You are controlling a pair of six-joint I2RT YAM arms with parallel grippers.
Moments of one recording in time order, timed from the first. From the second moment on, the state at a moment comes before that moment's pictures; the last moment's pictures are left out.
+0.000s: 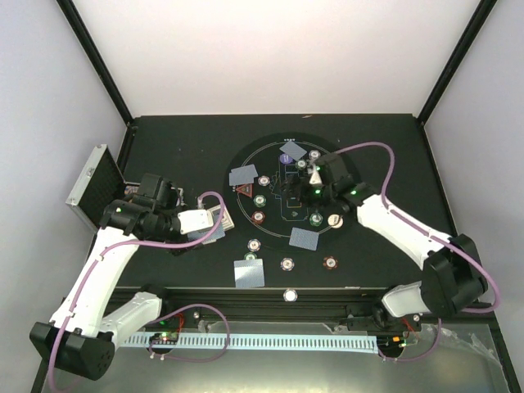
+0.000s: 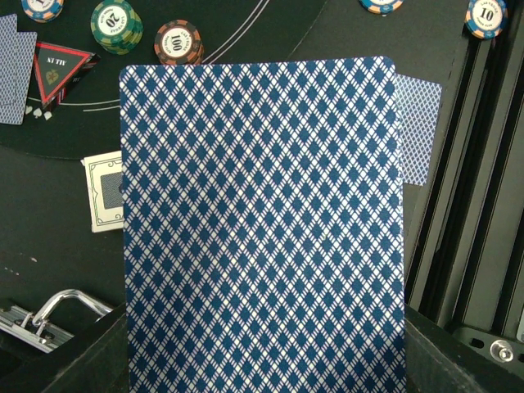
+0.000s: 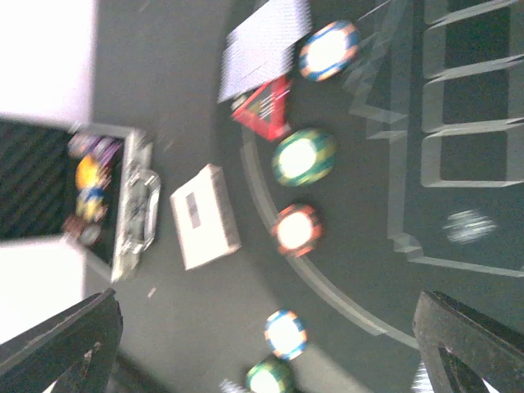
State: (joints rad) left arm -0.24 0.95 1.00 -1.23 0.40 0.97; right arm 0.52 1.39 0.99 -0.37 -0.29 0.79
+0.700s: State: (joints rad) left arm -0.24 0.96 1.00 -1.23 0.40 0.98; right arm 0.95 1.53 1.02 -0.05 -0.55 0.98
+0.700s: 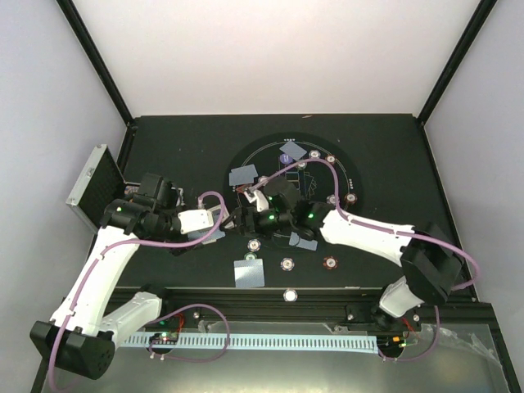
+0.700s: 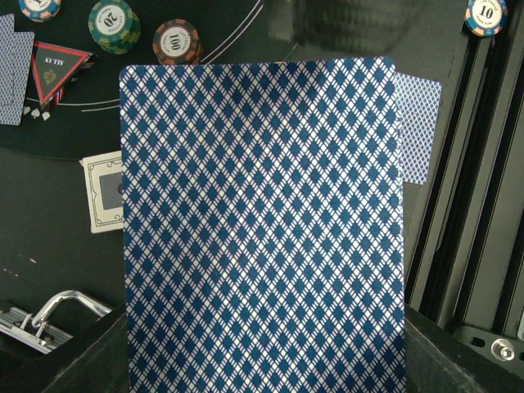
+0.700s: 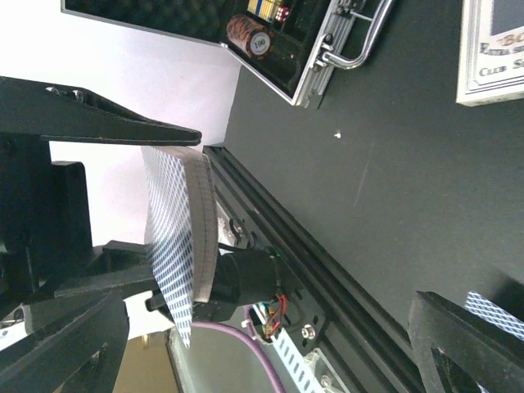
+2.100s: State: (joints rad) left arm -0.24 0.96 1.00 -1.23 0.42 0.99; right arm 0.96 1.70 1.07 0.12 -0.63 1.05
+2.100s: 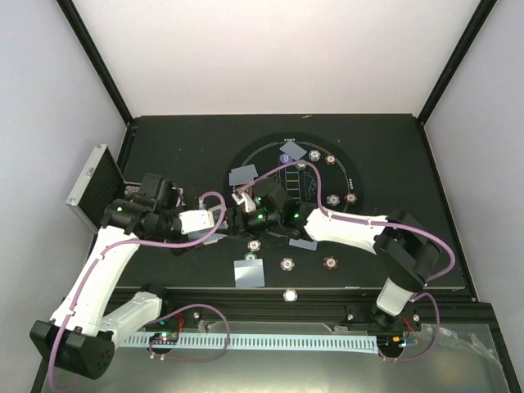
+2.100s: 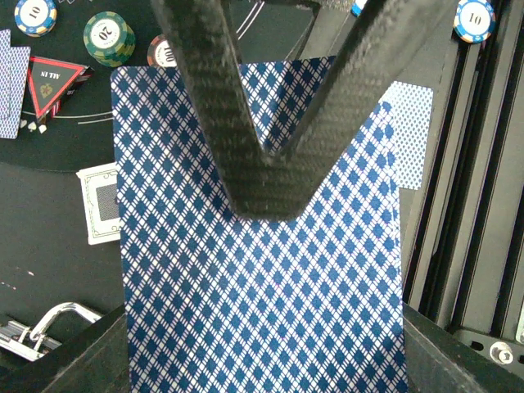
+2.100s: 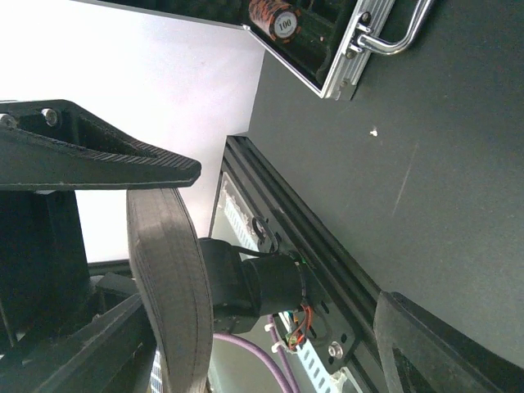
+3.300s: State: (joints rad) left arm -0.24 0.97 1.01 -1.23 0.43 0.98; right arm 0.99 1.73 1.16 0.00 -0.59 1.01
